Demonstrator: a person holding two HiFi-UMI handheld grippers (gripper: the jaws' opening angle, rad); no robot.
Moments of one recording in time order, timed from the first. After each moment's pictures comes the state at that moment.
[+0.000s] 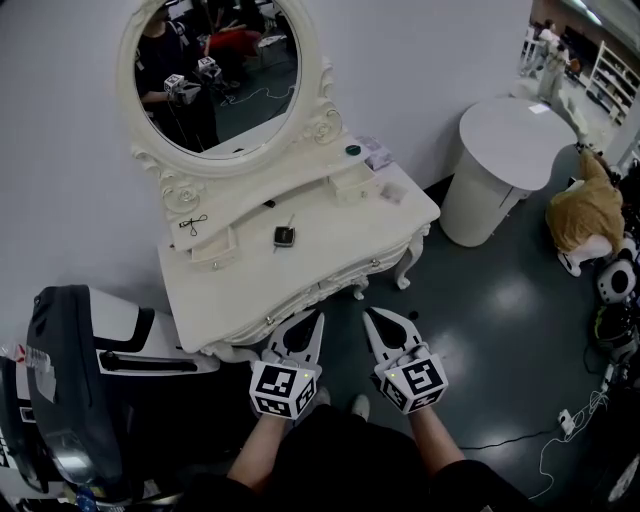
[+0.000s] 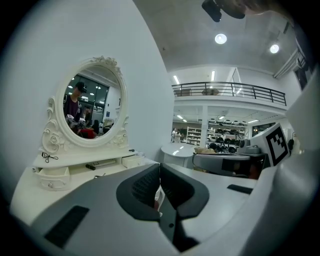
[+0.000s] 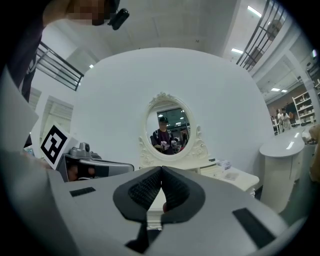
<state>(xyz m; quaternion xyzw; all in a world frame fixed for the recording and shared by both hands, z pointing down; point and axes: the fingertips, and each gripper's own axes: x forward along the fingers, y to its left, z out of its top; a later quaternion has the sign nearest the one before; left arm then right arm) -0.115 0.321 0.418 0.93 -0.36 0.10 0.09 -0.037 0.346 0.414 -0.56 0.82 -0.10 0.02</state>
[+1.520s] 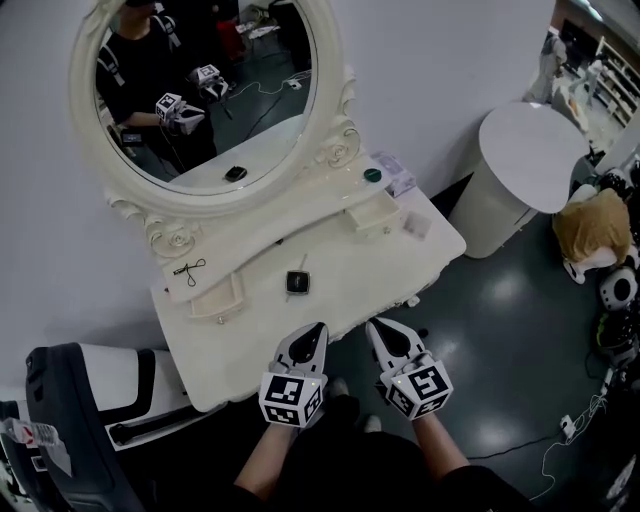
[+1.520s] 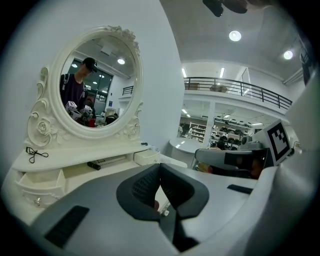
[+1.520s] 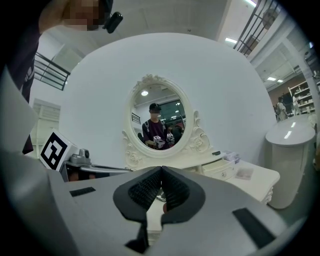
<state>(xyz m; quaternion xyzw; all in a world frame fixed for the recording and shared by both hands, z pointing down) -0.131 0.141 0.466 0.92 -0.35 0.13 0.14 -0.047 0.167 0.451 -0.57 0.81 -0.15 0.02</state>
